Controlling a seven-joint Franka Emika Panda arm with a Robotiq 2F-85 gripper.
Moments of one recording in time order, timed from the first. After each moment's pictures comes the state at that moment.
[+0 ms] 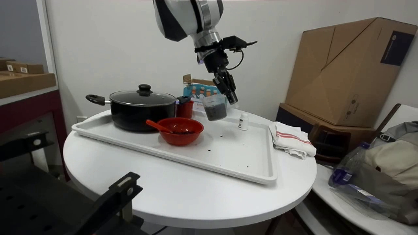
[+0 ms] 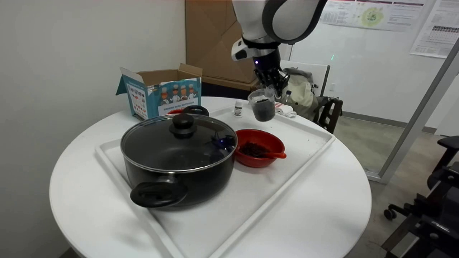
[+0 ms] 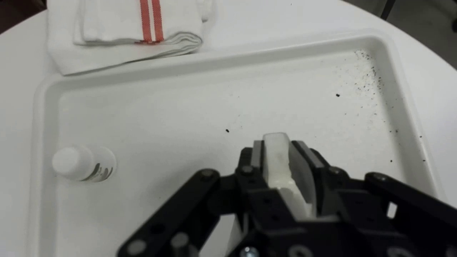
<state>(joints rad) 0.09 0.67 -0.10 -1.79 -0.81 2.30 -0.95</state>
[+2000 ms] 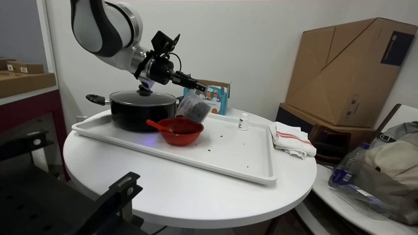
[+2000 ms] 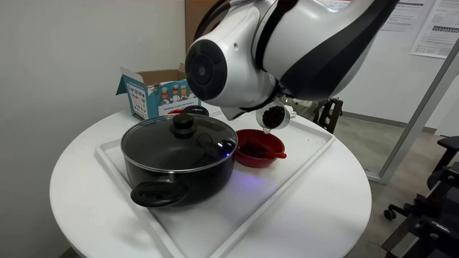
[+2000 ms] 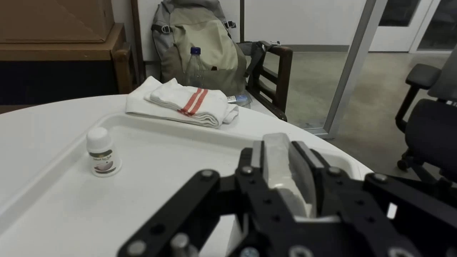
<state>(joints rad) 0.25 0.67 0.13 -2.05 -1.52 1.72 -0.47</state>
